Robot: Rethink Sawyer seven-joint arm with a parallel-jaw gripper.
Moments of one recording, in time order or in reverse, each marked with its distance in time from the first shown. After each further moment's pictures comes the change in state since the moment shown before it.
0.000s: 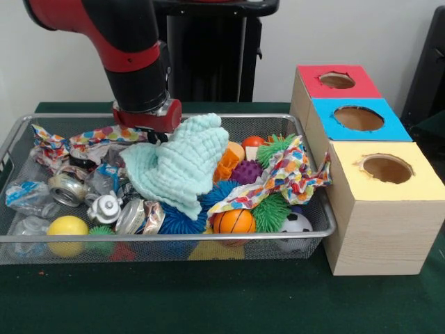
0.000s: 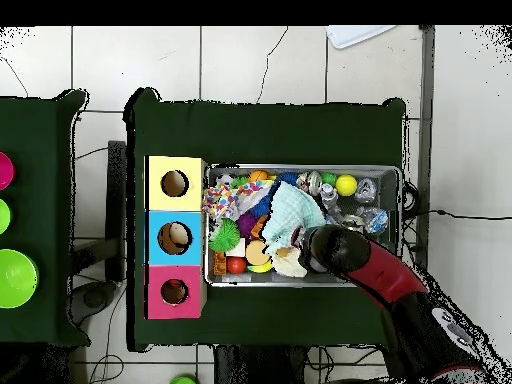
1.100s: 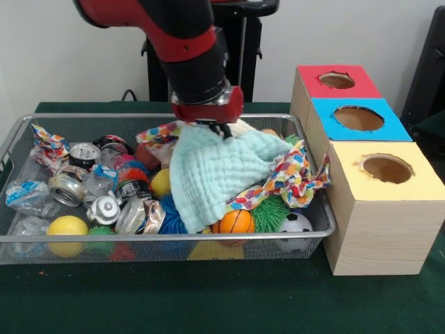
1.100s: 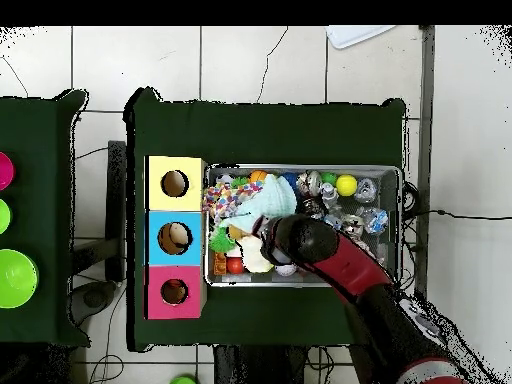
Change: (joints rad) arm 0.080 -0.060 0.099 0.100 0.185 0.000 0.000
